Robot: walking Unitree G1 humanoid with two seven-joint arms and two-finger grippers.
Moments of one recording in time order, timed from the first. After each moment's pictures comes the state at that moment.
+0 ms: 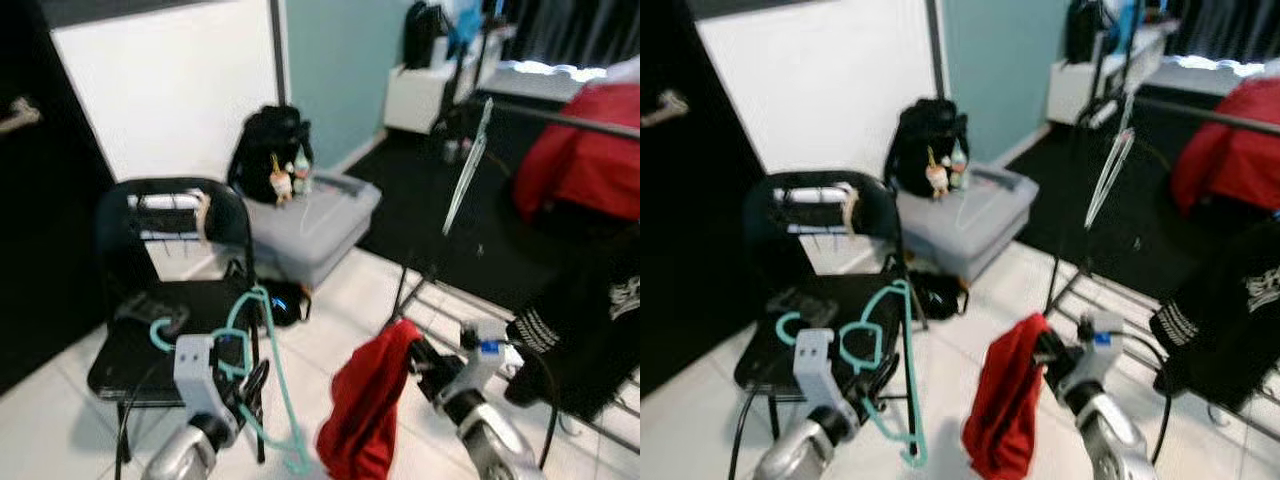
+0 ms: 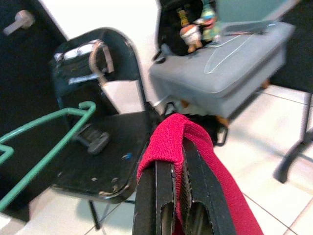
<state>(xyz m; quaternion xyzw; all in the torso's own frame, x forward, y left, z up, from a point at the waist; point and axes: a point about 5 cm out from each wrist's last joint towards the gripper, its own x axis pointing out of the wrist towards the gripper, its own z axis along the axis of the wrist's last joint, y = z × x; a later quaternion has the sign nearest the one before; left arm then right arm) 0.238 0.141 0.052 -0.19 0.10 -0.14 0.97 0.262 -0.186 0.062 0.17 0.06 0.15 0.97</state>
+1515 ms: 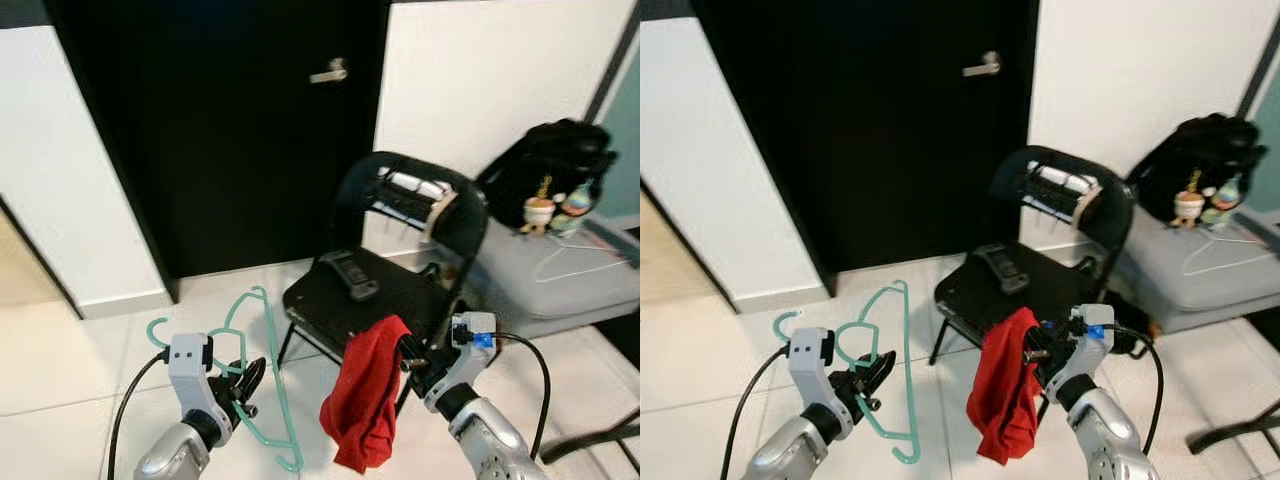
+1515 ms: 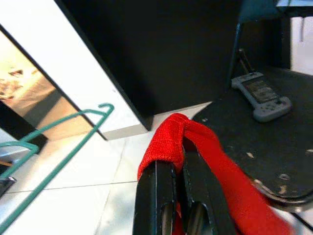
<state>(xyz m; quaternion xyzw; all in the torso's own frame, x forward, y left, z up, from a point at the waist) 0.239 0.144 0.051 -0.20 0.11 -0.15 0.96 0.263 -0.181 0.066 0.16 0.07 0.17 0.97</state>
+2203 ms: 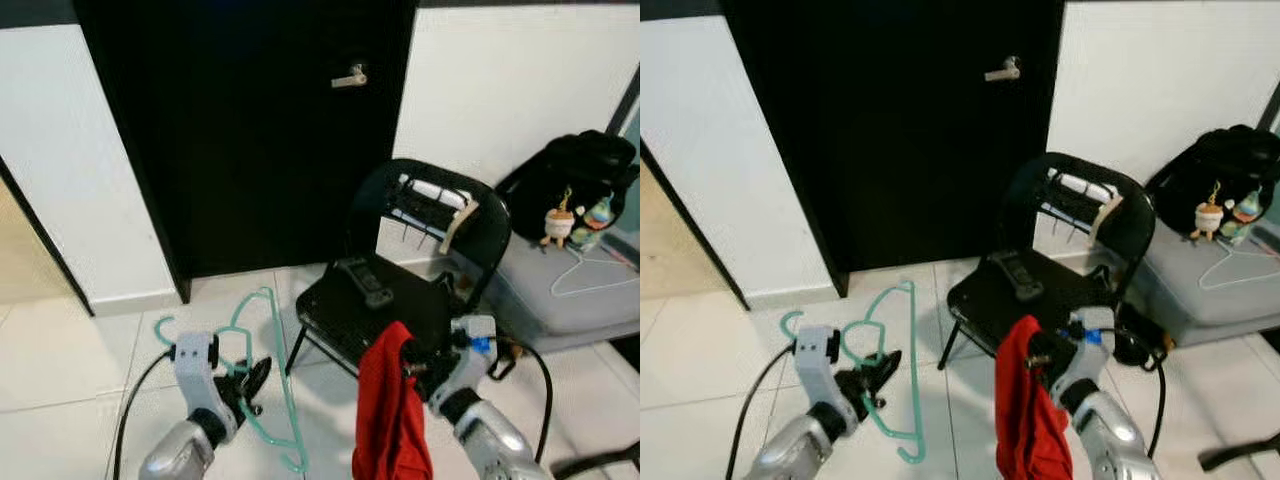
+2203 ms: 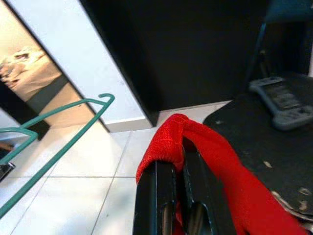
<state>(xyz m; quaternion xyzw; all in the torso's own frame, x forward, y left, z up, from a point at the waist) 0.242 0.145 0.053 -0.20 0.10 -0.15 0.96 0.261 -0.178 0.065 0.15 0.07 0.18 0.97</state>
